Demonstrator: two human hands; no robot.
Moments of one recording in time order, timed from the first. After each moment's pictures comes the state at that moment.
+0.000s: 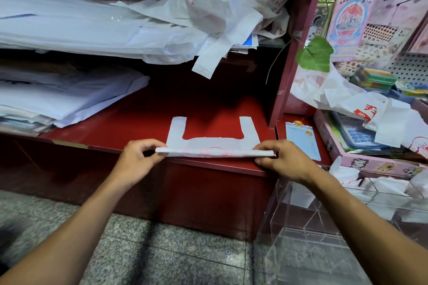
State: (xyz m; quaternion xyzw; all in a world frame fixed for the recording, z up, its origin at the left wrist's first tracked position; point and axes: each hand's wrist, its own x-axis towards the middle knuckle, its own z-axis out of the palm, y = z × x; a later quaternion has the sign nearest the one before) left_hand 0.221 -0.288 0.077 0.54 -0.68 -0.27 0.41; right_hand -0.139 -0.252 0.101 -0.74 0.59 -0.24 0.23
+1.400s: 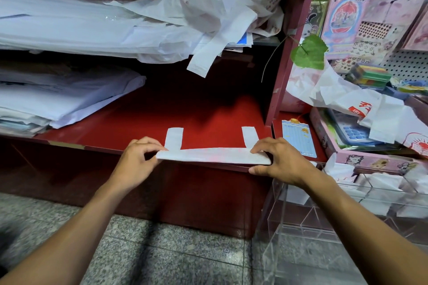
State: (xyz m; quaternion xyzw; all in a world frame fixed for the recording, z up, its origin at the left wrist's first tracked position) left_hand 0.224 -0.295 0.060 0.54 -0.76 -0.14 0.34; right_hand -0.146 -0.253 0.088 -0.78 0.59 -0.17 0.13
